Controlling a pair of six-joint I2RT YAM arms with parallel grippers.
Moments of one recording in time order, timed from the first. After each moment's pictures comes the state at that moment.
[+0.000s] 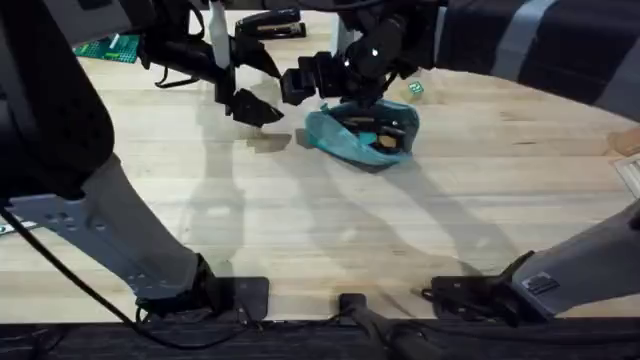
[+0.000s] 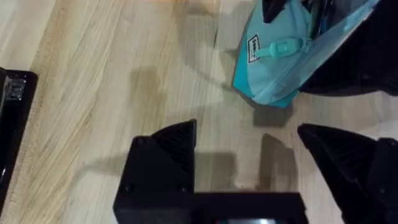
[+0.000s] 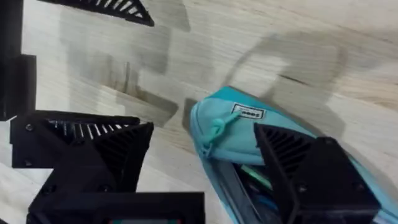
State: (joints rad) left arm 0.12 1.96 1.42 -1.03 0.95 1.49; right arm 0.63 1.80 1.42 -0.64 -0.10 0.47
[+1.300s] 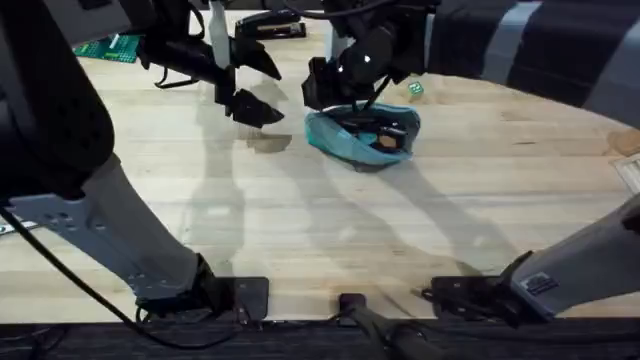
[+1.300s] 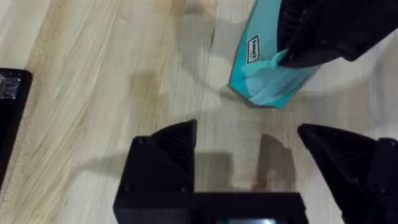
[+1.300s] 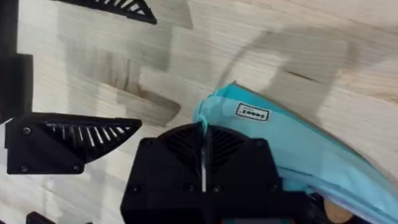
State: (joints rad) left arm 0.12 1.96 1.42 -1.05 0.95 1.49; right arm 0.65 1.81 1.42 -0.64 -0.09 0.47
